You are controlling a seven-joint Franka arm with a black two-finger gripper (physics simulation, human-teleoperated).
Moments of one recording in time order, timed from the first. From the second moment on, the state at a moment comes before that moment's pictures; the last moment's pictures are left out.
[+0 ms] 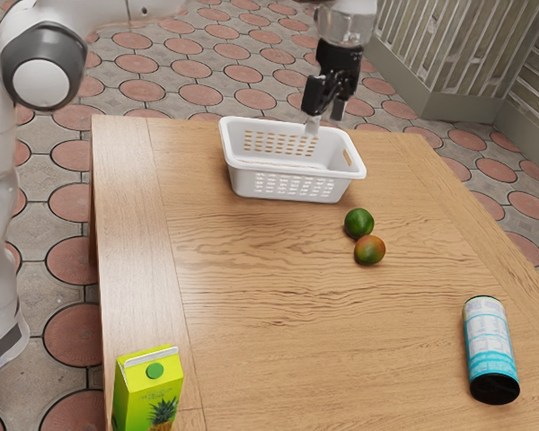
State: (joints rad) arm -0.16 0.10 0.18 -1.25 -0.13 1.41 -2.25
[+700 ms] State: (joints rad) arm -0.40 0.06 0.28 -1.43 -0.31 1.40 -1.86
